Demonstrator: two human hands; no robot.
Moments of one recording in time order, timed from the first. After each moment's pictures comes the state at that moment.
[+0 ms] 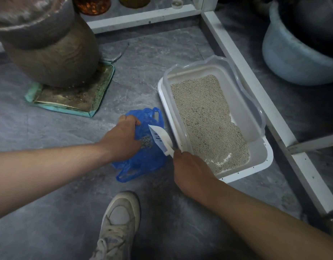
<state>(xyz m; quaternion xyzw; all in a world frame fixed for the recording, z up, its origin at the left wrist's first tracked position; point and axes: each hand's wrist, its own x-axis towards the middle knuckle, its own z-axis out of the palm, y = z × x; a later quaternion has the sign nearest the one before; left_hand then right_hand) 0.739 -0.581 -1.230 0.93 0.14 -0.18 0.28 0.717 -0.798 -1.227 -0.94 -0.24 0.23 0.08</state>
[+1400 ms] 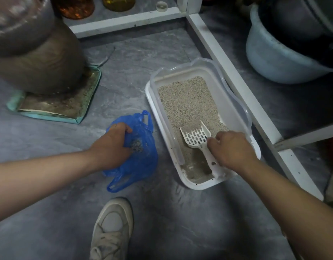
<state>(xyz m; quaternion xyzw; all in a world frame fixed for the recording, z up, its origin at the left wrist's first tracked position) 0.739 -0.581 -1.233 0.93 0.11 -0.20 0.29 0.791 -0.900 -1.221 -0.98 0.00 0.20 0.08</state>
